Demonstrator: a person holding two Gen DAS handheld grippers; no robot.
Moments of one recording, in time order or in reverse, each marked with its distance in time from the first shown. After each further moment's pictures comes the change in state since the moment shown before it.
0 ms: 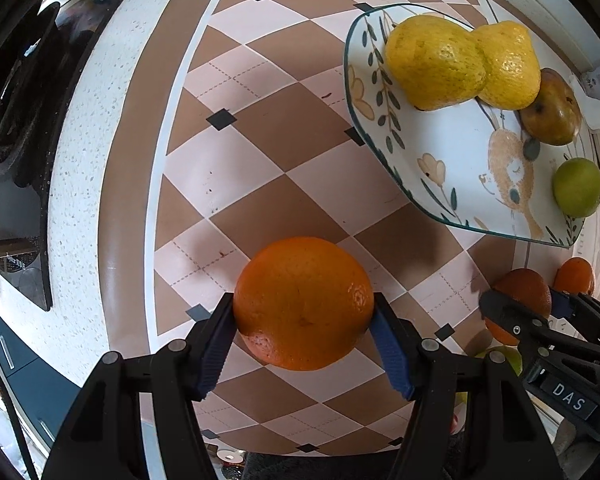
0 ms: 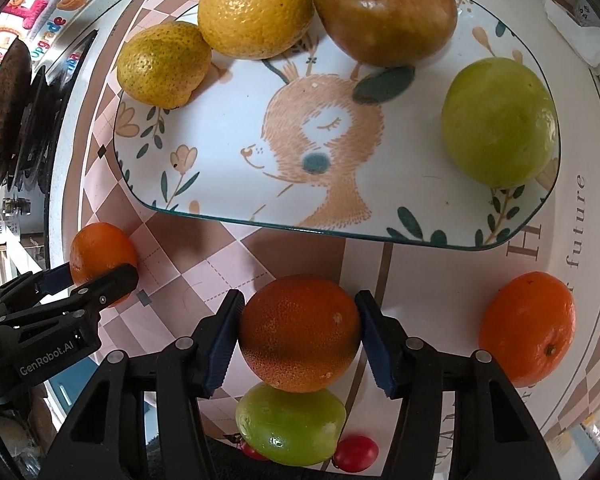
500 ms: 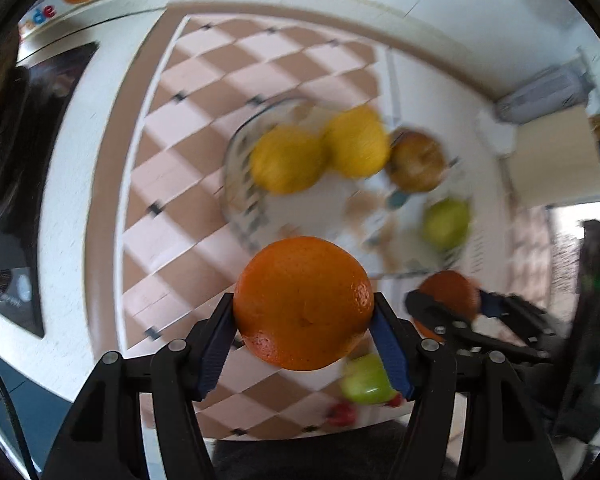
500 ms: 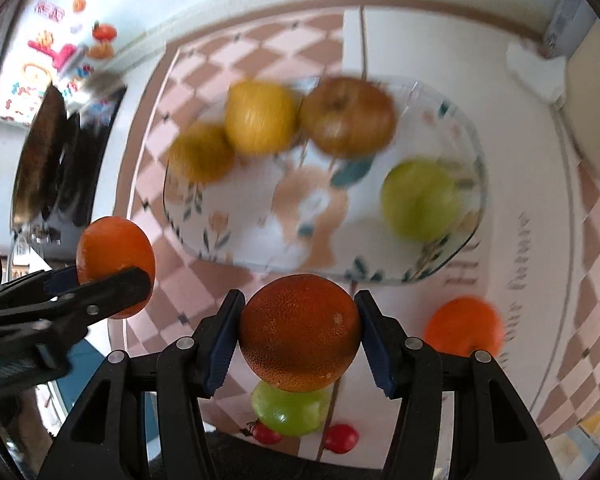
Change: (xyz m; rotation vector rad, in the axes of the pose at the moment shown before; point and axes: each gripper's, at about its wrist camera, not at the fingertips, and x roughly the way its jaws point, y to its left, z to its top) left arm -0.100 -0.043 0.029 0.053 -0.095 -0.226; right arm -0.088 -0.031 0.008 0.024 -0.176 0.050
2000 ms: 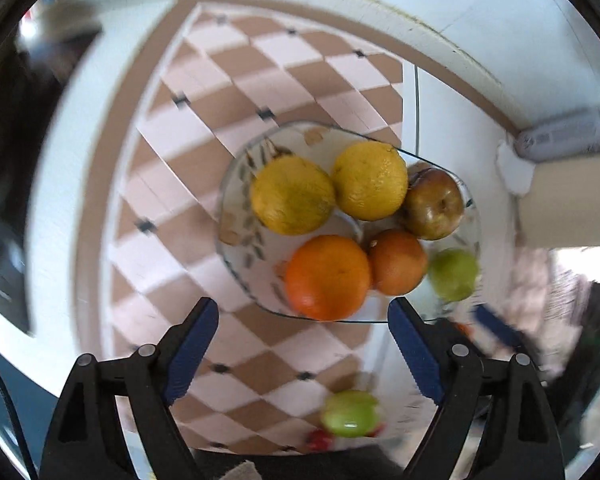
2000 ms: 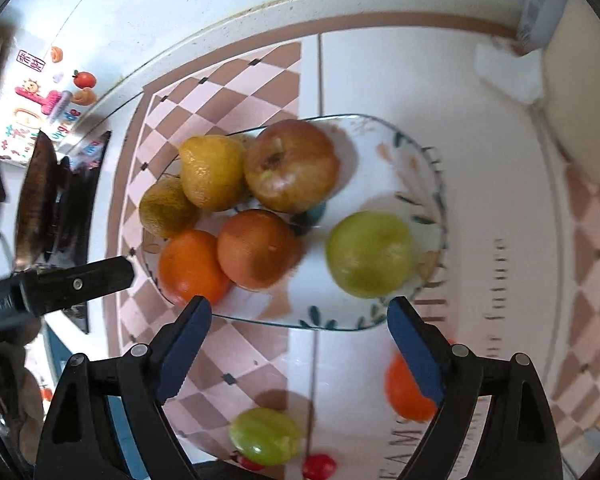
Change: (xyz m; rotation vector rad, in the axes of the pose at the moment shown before) left arm 0.016 0.001 0.021 -0.075 -0.005 0.063; right arm -0.011 -0.031 0.008 0.053 -0.066 -0.032
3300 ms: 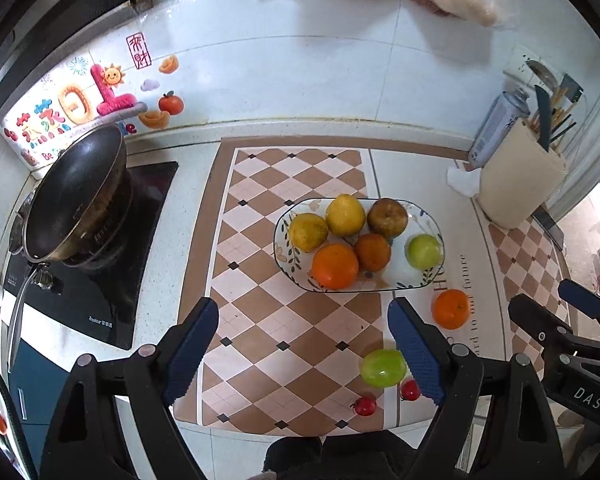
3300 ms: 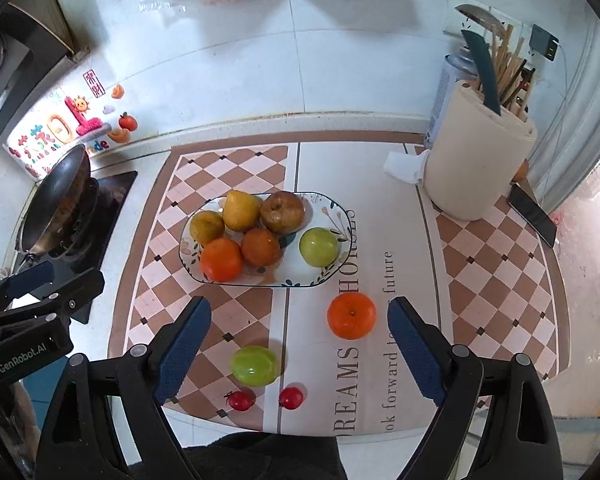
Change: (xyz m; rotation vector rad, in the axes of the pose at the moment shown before) left arm -0.138 -0.026 -0.132 0.194 -0.449 0.155; right arm -0.187 0.031 -0.110 -0.055 -0.338 -0.141
